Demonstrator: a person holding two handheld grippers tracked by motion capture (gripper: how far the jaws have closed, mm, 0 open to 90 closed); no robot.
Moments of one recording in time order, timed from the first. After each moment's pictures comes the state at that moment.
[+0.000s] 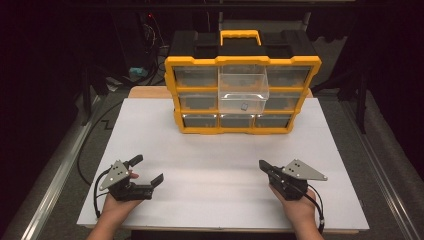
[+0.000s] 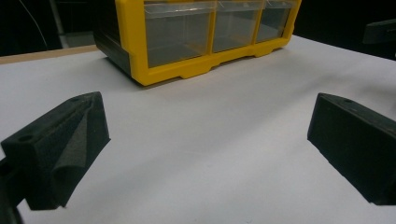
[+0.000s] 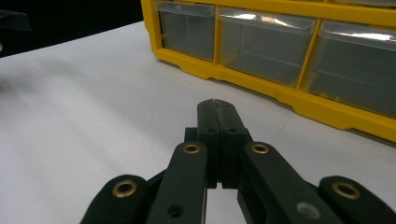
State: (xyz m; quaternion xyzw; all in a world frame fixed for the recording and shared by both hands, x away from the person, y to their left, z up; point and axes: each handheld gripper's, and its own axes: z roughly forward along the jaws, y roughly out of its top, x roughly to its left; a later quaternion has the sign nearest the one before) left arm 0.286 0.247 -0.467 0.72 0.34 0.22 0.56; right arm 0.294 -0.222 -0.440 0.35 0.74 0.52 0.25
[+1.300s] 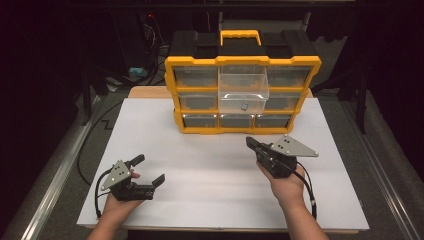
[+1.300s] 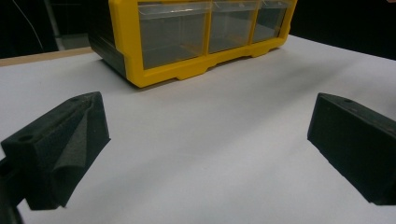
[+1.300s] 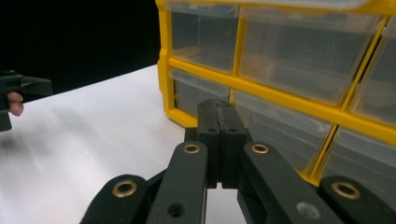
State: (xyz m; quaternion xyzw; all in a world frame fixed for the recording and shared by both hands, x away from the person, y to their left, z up) left arm 0.287 0.244 -0.467 0.72 0.33 0.21 0.56; right arm 0.322 -0.185 -0.381 0.31 0.73 0.55 0.27
